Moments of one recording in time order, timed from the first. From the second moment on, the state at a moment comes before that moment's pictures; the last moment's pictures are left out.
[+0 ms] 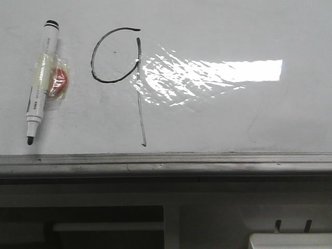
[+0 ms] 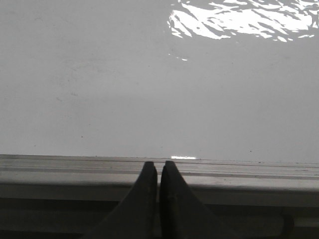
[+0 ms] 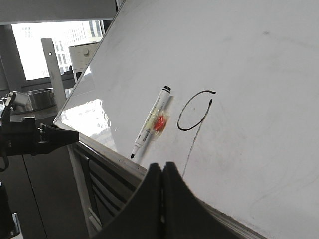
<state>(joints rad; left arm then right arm) 0.00 0.00 0.01 -0.05 0.33 0.01 0.87 -0.01 0.01 0.09 -0.09 0.01</state>
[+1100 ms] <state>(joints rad) 0.00 0.00 0.01 -0.05 0.33 0.01 0.14 -0.01 0.01 -0.02 -0.11 -0.02</state>
